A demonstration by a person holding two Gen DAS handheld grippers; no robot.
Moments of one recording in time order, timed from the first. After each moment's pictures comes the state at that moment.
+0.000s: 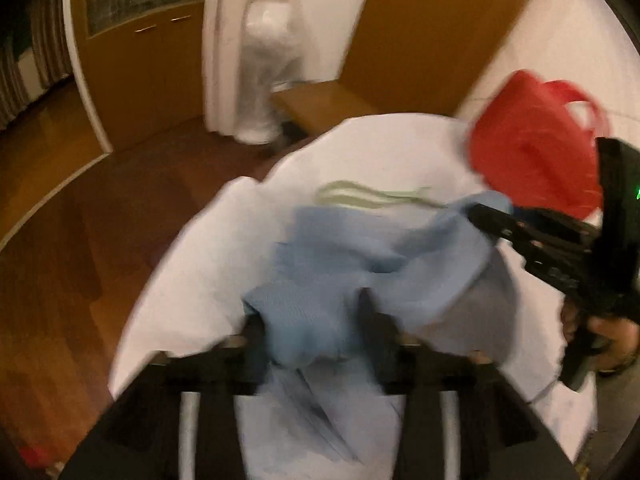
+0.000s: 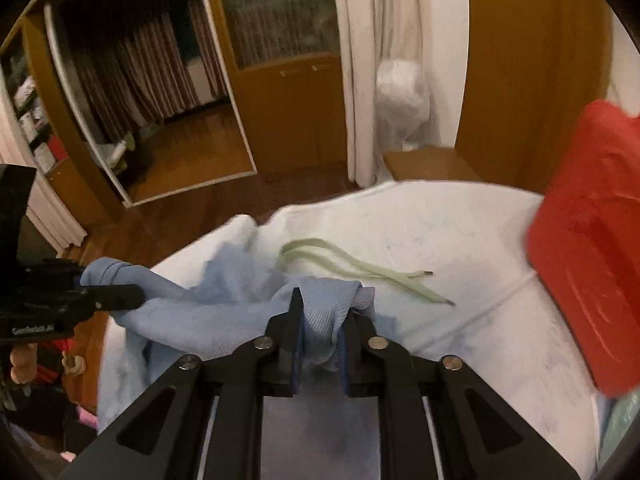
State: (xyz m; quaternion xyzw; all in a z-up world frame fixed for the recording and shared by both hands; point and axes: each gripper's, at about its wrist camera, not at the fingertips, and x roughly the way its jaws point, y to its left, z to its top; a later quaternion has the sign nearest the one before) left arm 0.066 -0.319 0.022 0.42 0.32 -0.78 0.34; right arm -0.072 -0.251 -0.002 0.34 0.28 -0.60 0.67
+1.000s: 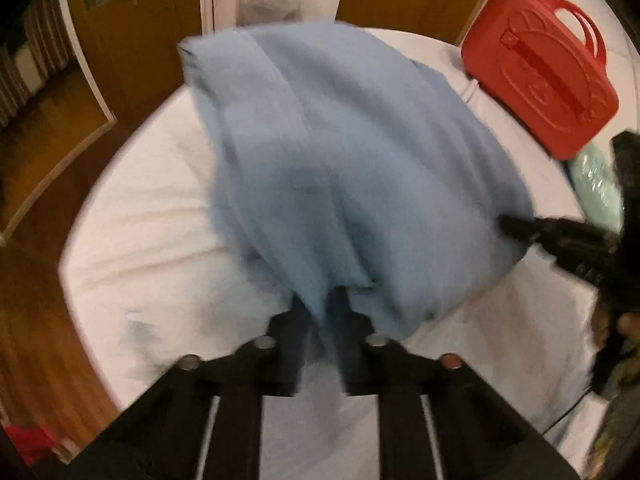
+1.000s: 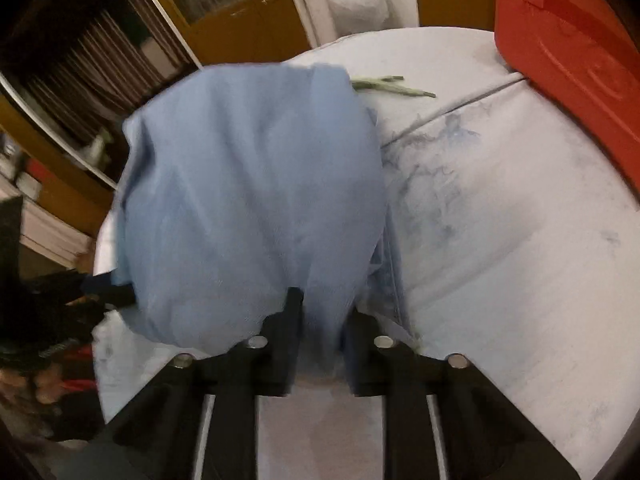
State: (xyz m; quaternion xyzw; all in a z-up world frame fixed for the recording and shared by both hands) left arm 0.101 -0.202 -0.037 0.48 0.30 -0.75 0.34; right arm -0.079 -0.153 -0.086 0.46 0.28 -0.58 0.60
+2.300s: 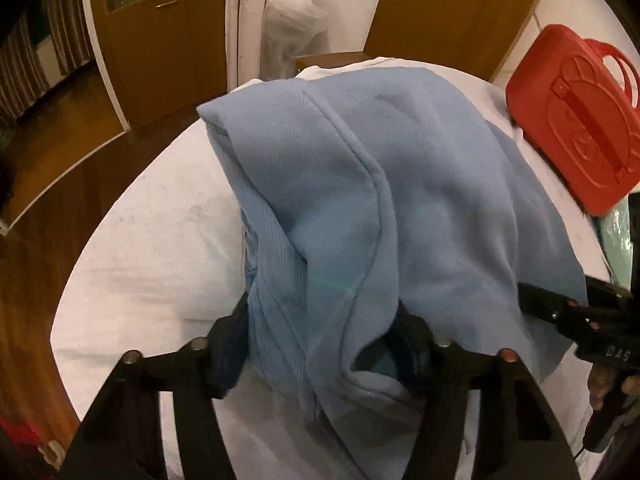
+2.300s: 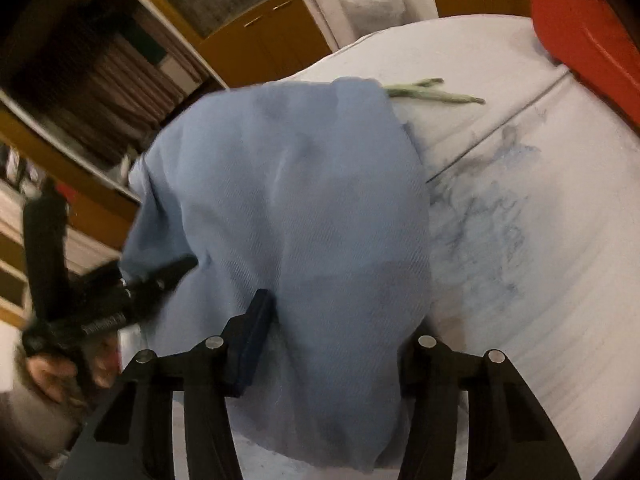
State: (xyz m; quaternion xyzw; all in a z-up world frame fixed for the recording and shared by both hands) left arm 0.079 -0.262 -0.064 0.43 0.31 -0.76 0.37; right arm -0.076 -0.192 -0.099 0.49 0.23 -0.55 0.64
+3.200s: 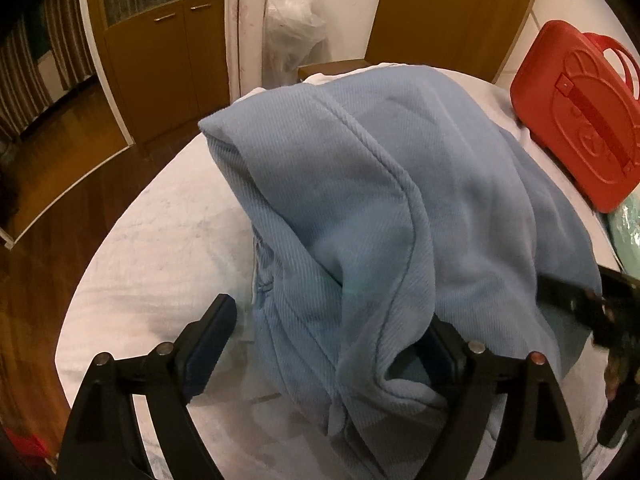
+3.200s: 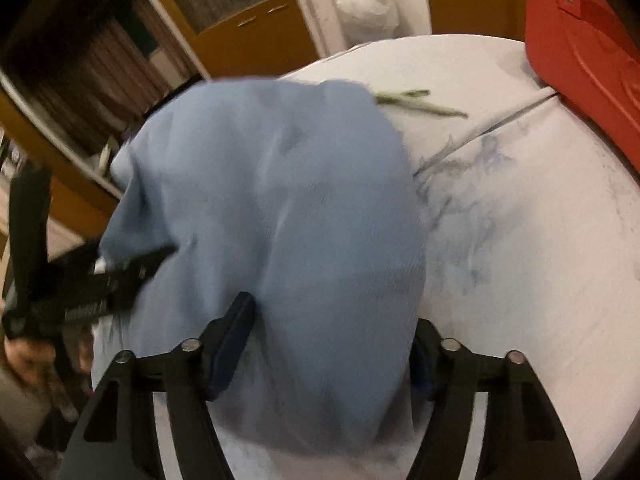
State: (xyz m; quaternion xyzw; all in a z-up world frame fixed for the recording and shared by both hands) left arm 0.084 -0.271 -0.070 0.43 0.29 -0.77 0.38; right arm -0.081 -0.181 -0.088 0.46 0.24 -0.58 0.62
